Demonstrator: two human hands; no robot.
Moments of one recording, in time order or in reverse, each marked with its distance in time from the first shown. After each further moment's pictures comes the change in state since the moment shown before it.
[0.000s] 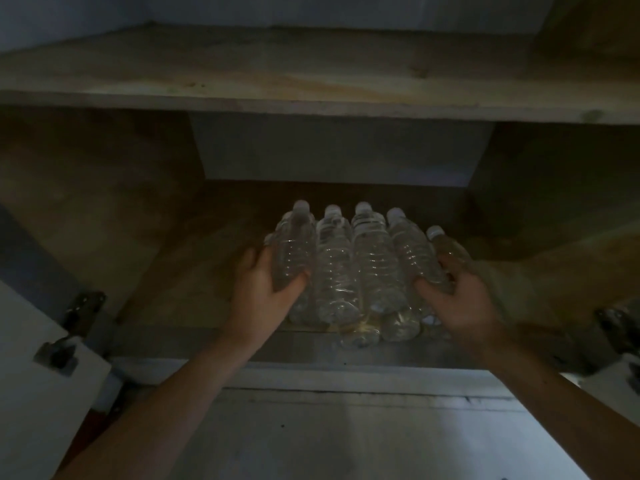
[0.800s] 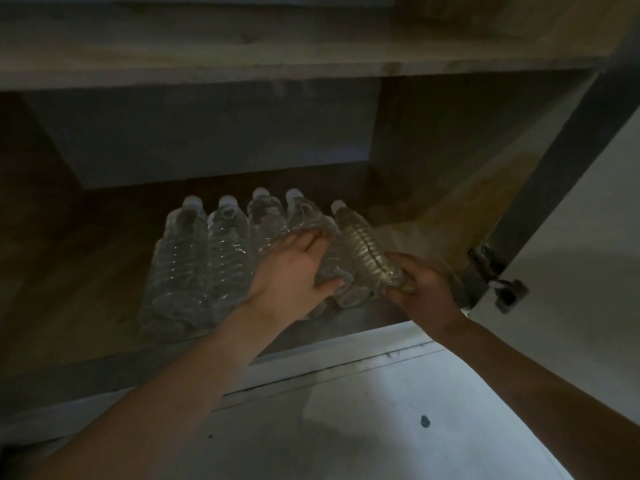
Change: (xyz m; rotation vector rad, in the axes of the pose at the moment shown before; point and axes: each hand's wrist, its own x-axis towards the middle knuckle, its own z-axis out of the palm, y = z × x) left_hand 0.001 0.111 0.106 0.468 -0.345 0.606; right_hand -0.030 0.077 -0.080 -0.341 0.063 -0.012
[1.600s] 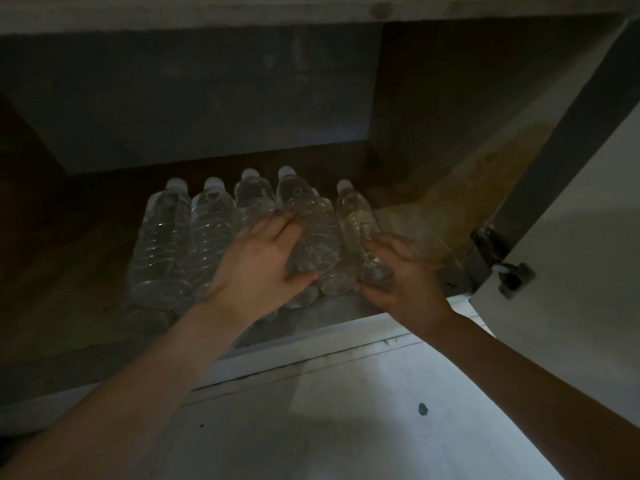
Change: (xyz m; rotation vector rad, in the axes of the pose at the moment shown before) left_hand -0.012 -0.020 0.000 0.046 0.017 0.017; right_hand 0.002 0.009 0.020 -0.186 0.048 -0.279
